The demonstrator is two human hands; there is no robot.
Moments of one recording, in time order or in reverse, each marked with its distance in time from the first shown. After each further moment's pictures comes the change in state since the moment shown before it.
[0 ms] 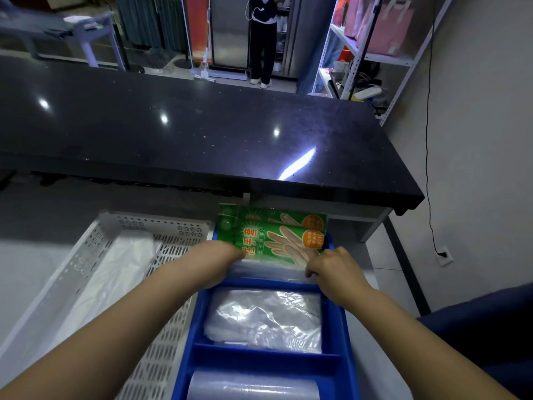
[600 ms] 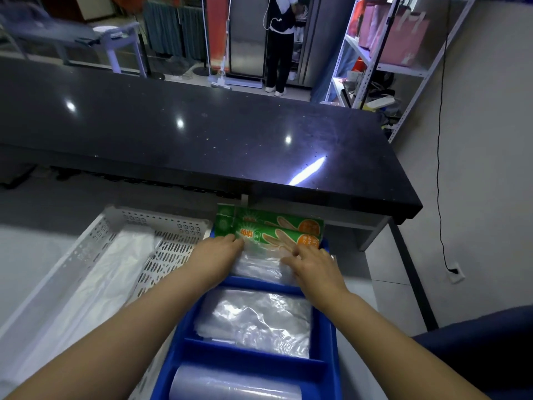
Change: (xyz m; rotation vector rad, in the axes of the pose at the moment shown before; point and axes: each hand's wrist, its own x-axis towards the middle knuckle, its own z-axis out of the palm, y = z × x) left_hand 0.015 0.020 0.021 0.100 0.364 -0.134; right_hand 0.006 -0.016 -0.004 0.055 0.200 -0.170
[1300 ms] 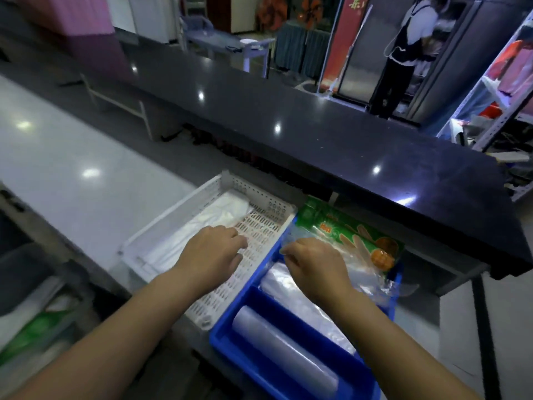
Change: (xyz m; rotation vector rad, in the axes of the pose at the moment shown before) left_hand -0.176 -0.024 -0.038 -0.119 0.242 -0.343; right_hand 0.005 -0.126 -0.044 0.198 0.094 -0.380
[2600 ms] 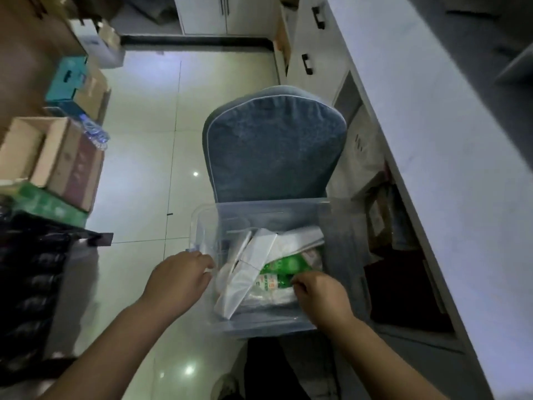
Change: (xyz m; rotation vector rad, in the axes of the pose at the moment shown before) left_hand -0.513 -0.460 -0.020 -0.138 -0.237 -1.284; right_hand 0.181 -0.561 0.372 0.165 -0.729 -0.509
